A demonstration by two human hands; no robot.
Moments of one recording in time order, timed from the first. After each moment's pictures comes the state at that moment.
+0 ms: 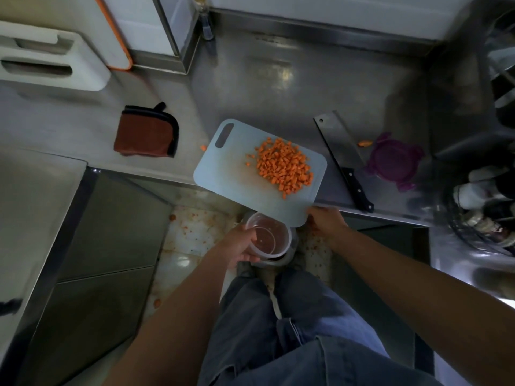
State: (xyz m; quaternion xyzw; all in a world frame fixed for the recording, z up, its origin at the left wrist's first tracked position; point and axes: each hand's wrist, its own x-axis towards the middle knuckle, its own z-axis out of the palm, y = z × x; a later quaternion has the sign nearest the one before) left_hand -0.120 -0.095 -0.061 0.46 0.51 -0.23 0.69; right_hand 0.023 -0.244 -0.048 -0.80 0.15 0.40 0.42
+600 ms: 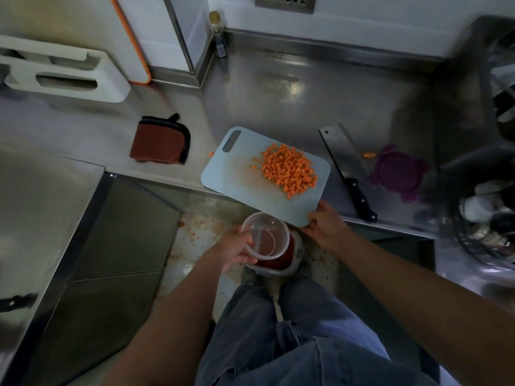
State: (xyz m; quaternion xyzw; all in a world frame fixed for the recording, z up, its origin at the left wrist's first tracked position) left_hand -0.129 -0.082 -0.044 0.47 0.50 -0.18 0.70; right_hand 0.026 -0.226 -0.027 -0.59 0.20 0.46 0.63
